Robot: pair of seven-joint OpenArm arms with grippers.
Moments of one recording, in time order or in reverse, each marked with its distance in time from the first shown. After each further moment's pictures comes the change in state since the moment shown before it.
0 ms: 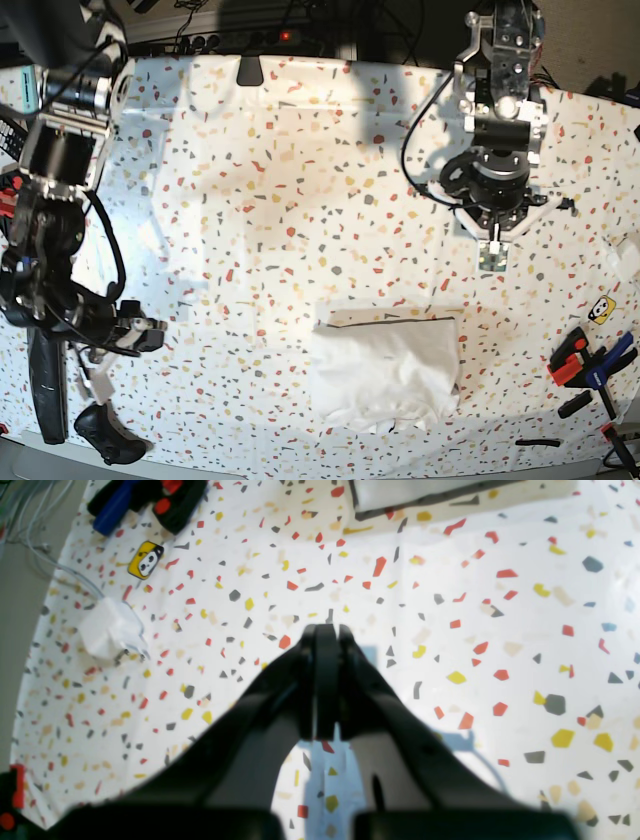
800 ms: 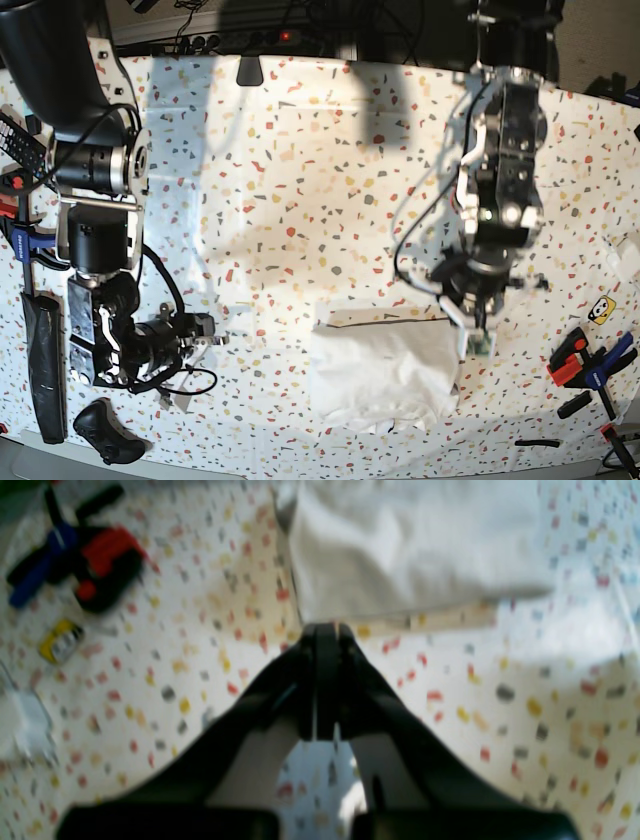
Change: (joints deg) left arm -16.1 0.0 0.1 -13.9 -12.6 0.0 -0.2; right arm 19.2 -5.9 -13.3 -36.7 -12.9 -0.1 0.2
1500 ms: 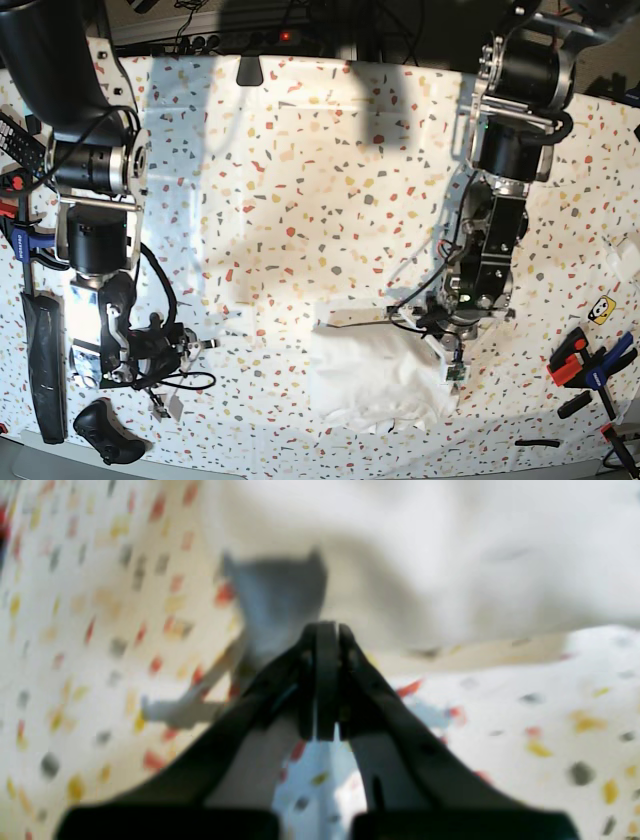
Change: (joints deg) left arm -21.4 0.2 0.0 -42.0 -9.5 -0.2 -12.3; right arm 0.0 0.0 0.0 0.0 -12.0 -0.9 11.4
